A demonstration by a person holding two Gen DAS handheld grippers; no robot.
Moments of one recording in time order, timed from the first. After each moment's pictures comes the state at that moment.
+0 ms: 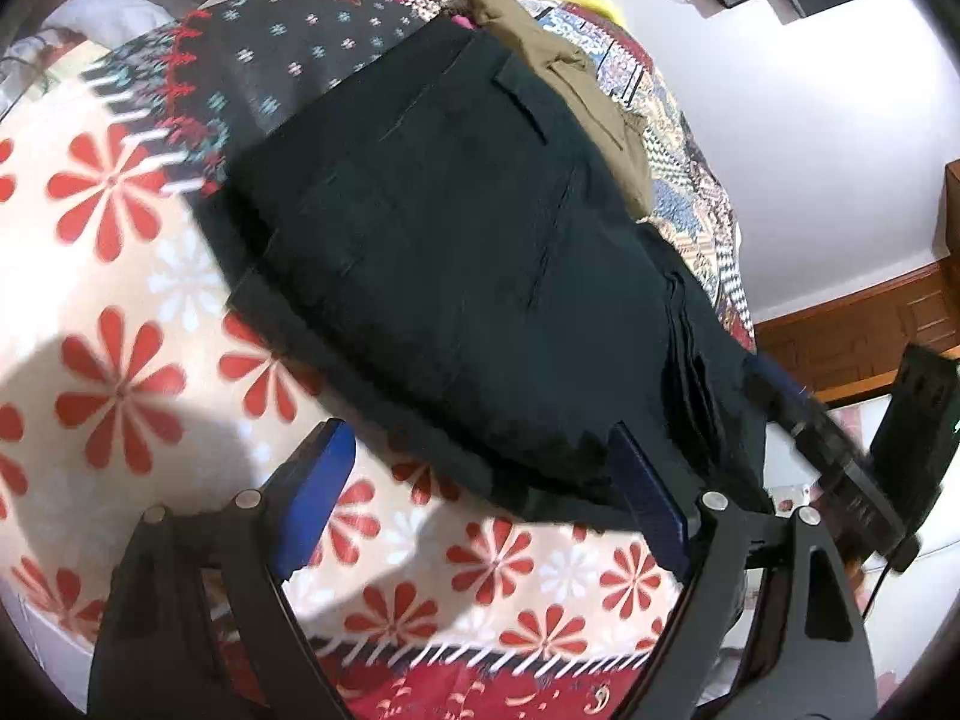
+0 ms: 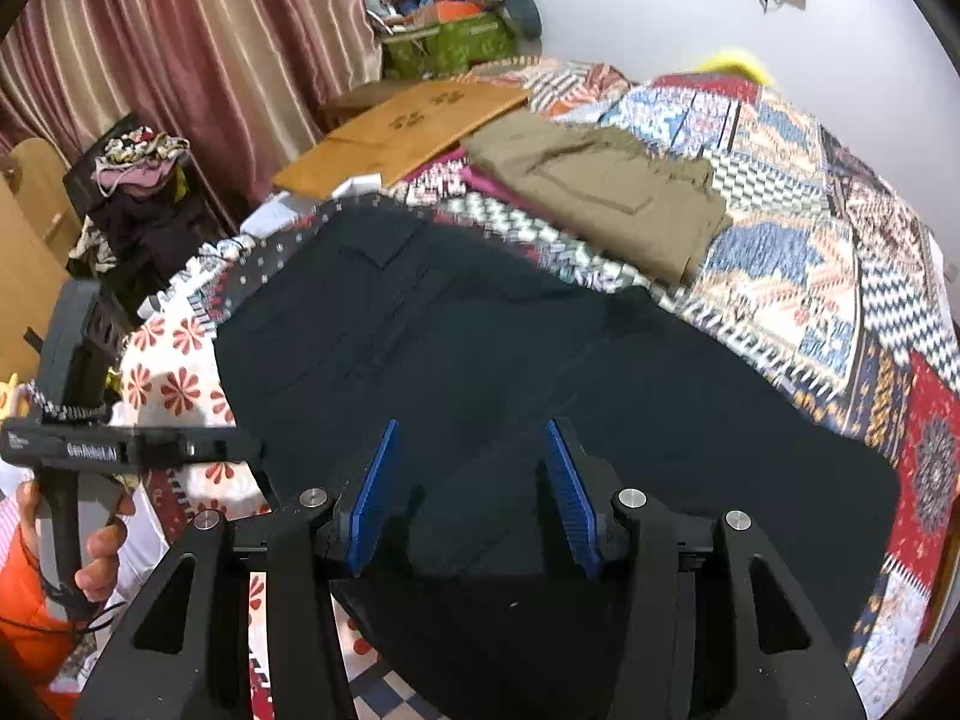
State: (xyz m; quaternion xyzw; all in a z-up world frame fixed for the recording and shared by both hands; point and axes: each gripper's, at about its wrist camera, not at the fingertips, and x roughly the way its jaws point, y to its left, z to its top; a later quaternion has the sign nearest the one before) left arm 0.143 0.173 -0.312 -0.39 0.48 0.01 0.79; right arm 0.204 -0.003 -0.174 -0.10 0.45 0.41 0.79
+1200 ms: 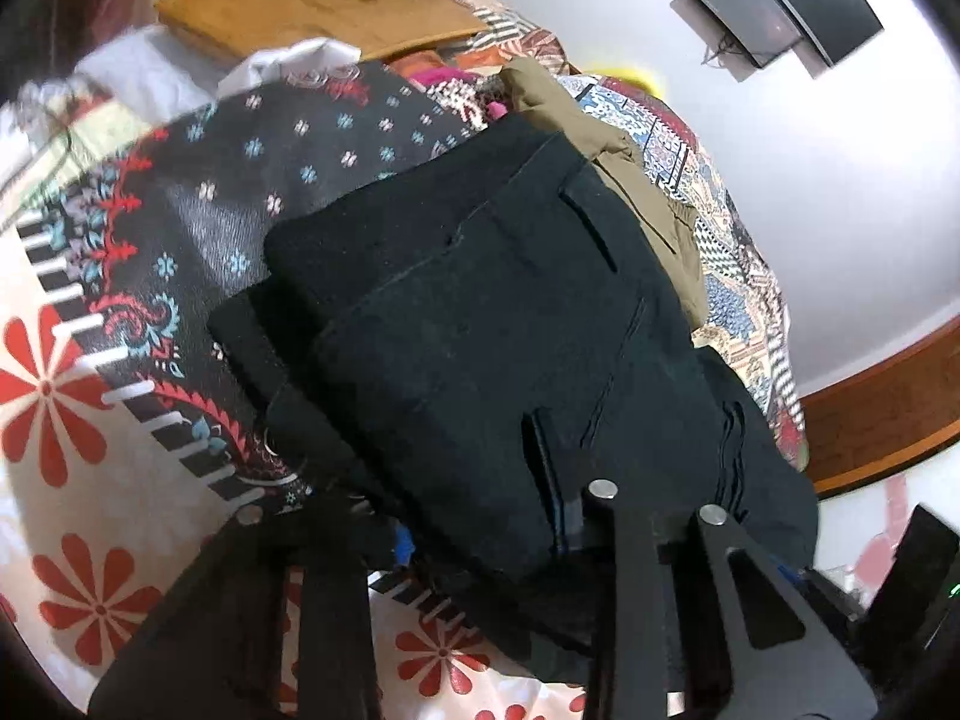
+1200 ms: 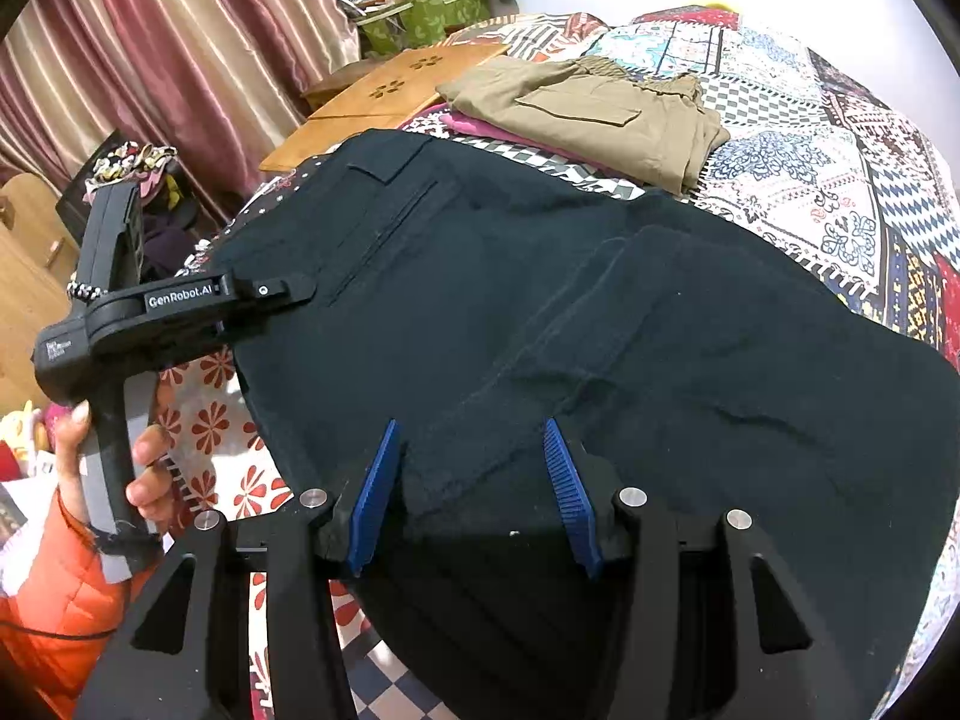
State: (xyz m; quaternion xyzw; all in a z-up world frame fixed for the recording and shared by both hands) left arm 0.186 0.192 -0.319 -0.35 0.42 0.11 0.83; right arm 0.198 -0.018 -0.201 -0.06 0.50 0.39 0.77
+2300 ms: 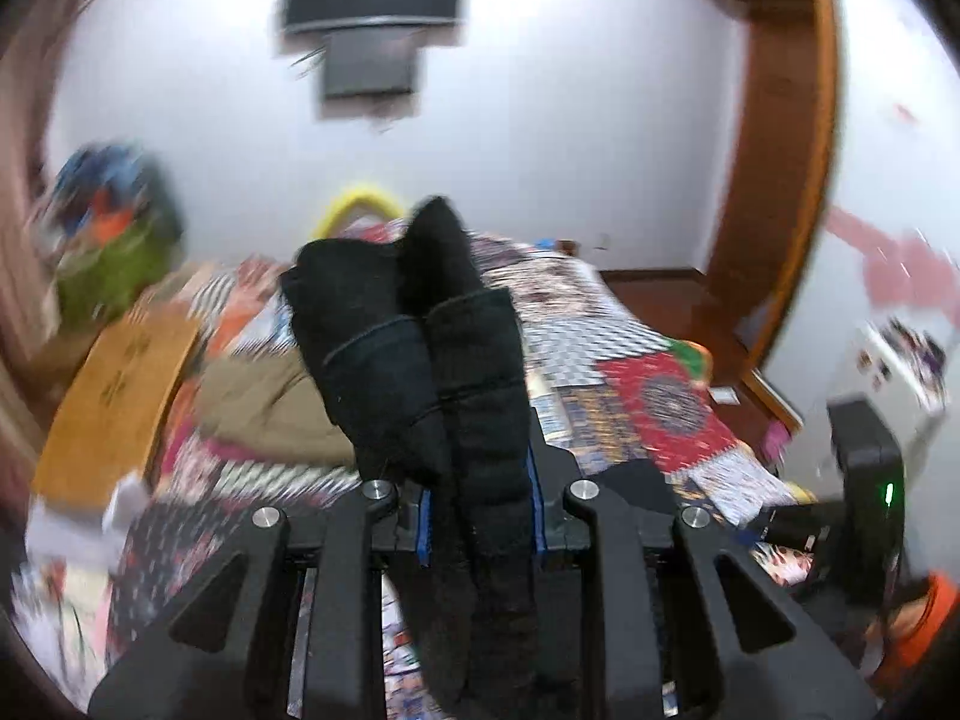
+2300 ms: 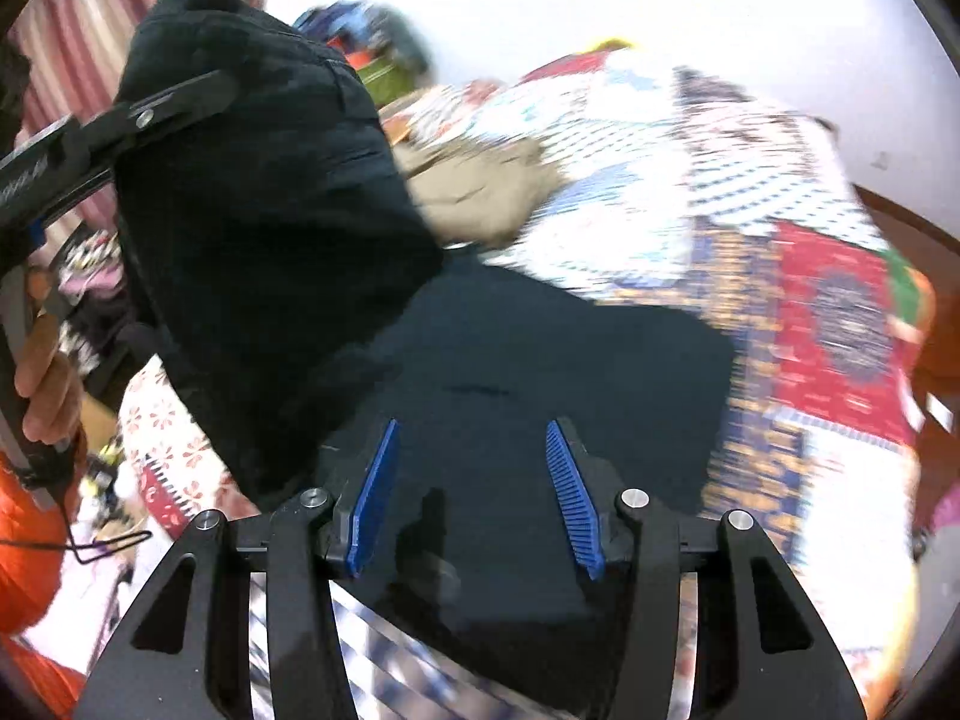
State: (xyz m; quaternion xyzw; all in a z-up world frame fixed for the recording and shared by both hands) left arm 0.239 -0.033 -0.119 0.02 0.29 -0.10 0.95; right arm 0.199 -0.158 -0.153 0.01 0.45 0.30 0.84
